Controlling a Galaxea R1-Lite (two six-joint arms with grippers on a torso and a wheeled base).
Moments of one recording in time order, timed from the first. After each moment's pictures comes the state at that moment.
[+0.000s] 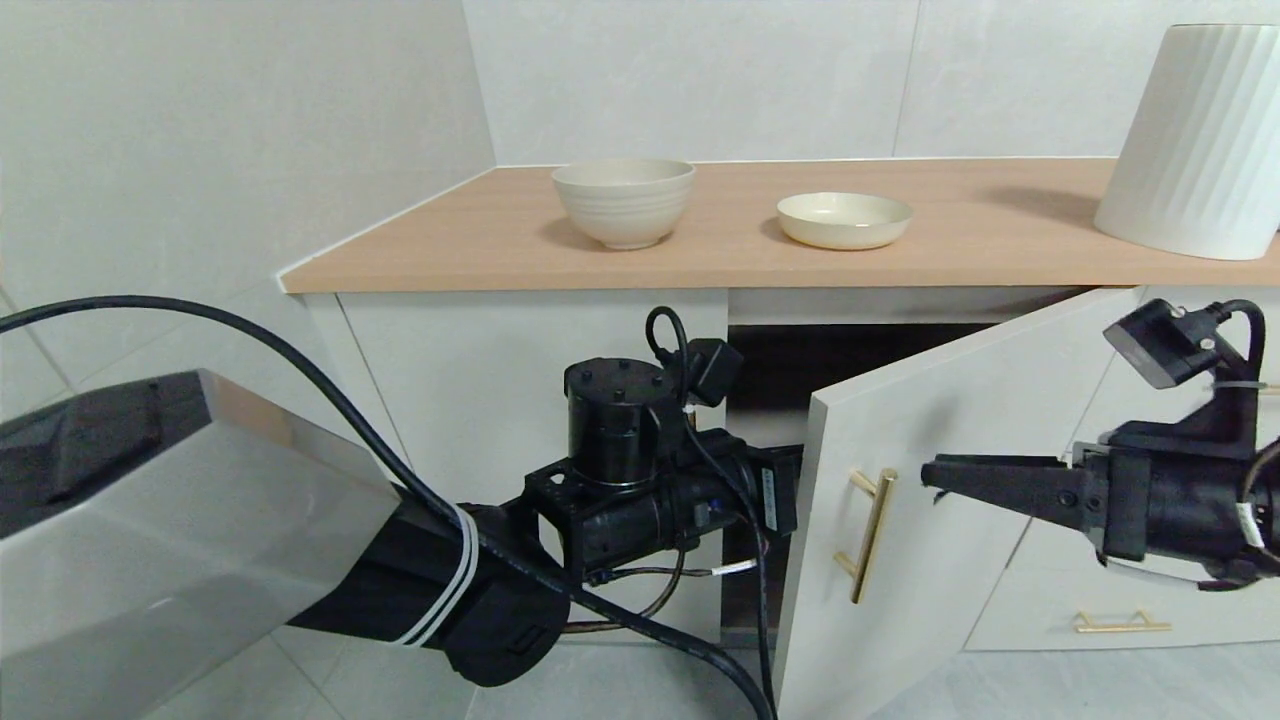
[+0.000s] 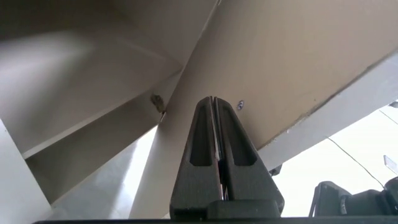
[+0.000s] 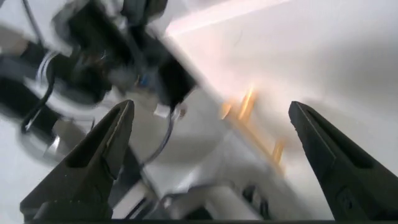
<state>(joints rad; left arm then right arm) -0.78 2.08 -1.01 -0.92 -0.28 -0.40 0.31 1.38 -0.57 -0.57 0.70 0.35</state>
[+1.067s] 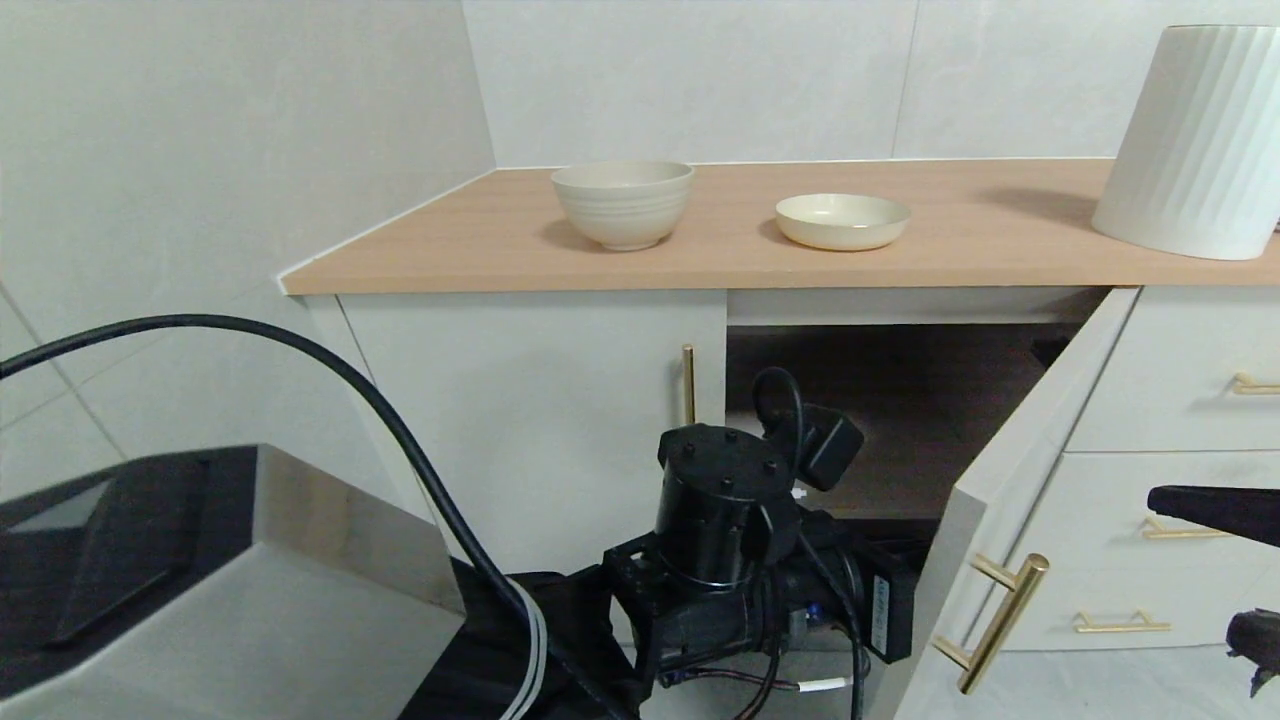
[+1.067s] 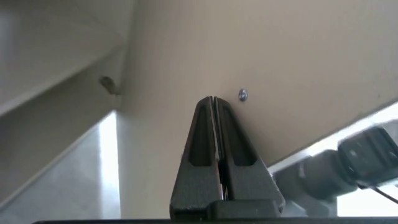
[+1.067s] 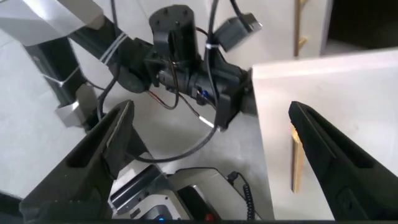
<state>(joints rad) -0.96 2.11 -1.01 -0.91 -0.27 -0.40 0.54 0.88 -0.65 -0.10 0.45 0.20</state>
